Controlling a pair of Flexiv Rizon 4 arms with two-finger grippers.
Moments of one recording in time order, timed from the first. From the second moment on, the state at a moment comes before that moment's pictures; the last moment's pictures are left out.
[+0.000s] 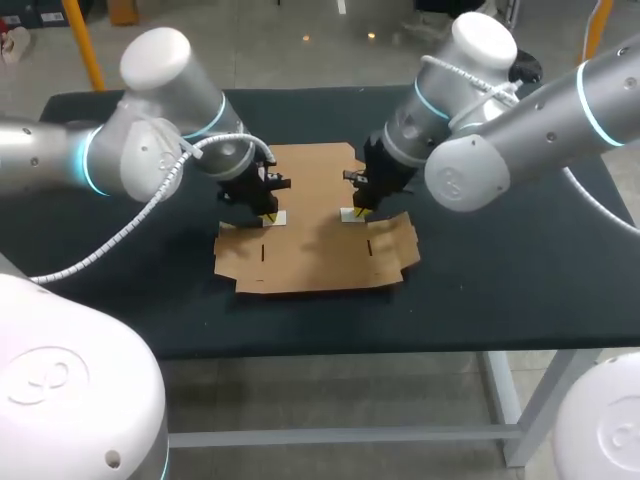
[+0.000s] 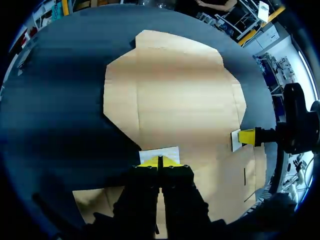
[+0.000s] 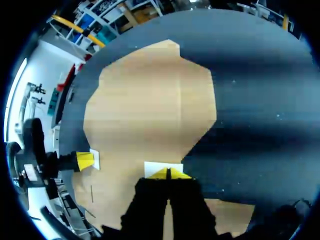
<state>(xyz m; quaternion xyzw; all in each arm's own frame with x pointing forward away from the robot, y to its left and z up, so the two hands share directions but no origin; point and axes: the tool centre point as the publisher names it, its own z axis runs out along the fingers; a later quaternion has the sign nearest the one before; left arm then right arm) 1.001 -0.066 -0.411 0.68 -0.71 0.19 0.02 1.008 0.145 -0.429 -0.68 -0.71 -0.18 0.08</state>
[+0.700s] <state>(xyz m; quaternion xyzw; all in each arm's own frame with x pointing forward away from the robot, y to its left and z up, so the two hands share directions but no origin) 1.002 -0.050 -0.392 0.69 -0.70 0.19 0.00 1.015 0.127 -0.406 -0.69 -0.68 -0.22 0.10</state>
